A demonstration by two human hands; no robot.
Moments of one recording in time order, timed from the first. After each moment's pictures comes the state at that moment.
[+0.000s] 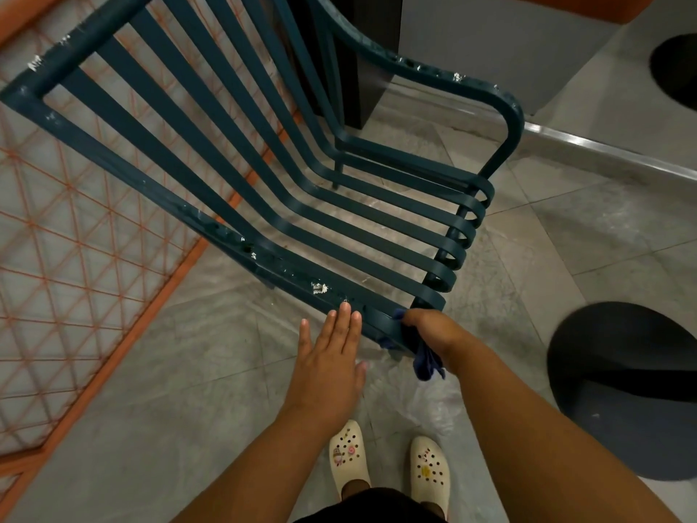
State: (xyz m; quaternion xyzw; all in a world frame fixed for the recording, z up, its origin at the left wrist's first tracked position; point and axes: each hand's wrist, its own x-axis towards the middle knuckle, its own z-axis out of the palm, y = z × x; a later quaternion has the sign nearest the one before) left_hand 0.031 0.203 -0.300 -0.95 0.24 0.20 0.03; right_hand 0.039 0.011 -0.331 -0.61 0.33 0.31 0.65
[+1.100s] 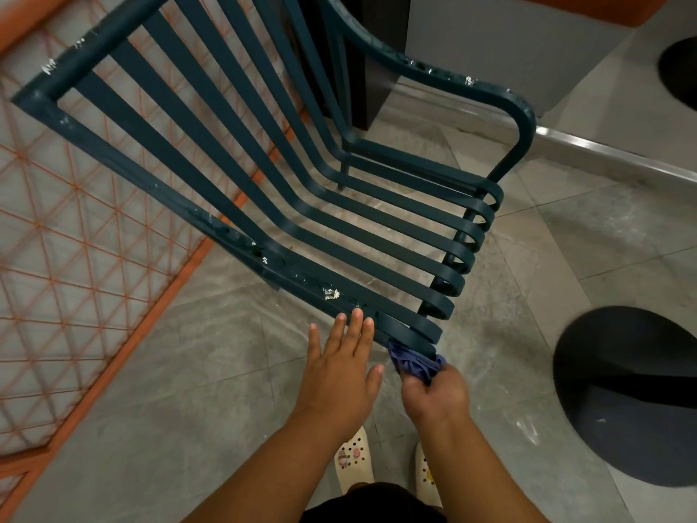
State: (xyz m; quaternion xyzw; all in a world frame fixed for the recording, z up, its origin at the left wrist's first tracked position) left_hand 0.039 0.206 -0.292 -0.94 0.25 0.23 0.00; right_hand -0.001 0.072 -0.364 -0.01 0.61 -0.11 0.79
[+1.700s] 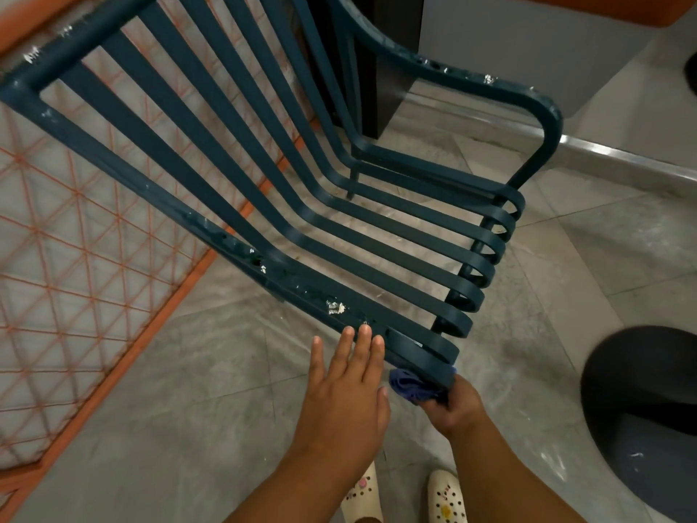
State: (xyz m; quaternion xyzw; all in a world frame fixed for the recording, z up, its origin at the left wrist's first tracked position) left_hand 0.036 0.207 -0.314 -0.96 0.25 0.14 -0.01; right_hand 0.006 0.043 -0.459 -0.11 0.62 0.08 0.77
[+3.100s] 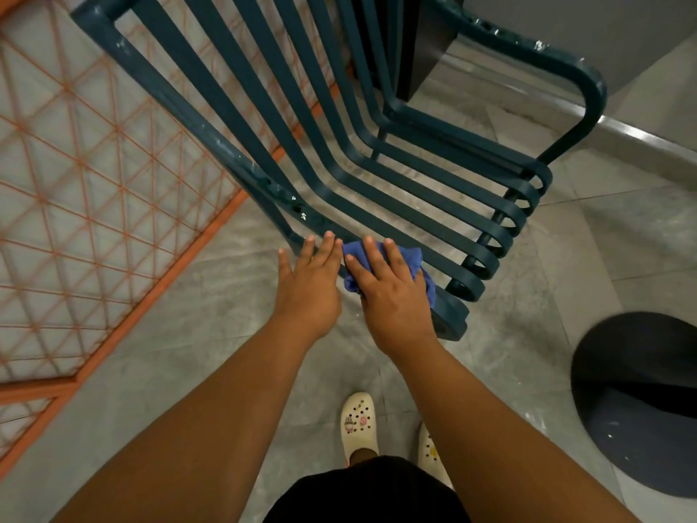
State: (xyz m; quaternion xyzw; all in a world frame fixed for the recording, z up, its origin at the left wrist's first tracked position) left_hand 0.106 0.263 -0.298 -0.97 0.13 0.18 -0.01; right_hand 0.061 0.130 -0.321 -0.98 -0.03 0.07 0.19
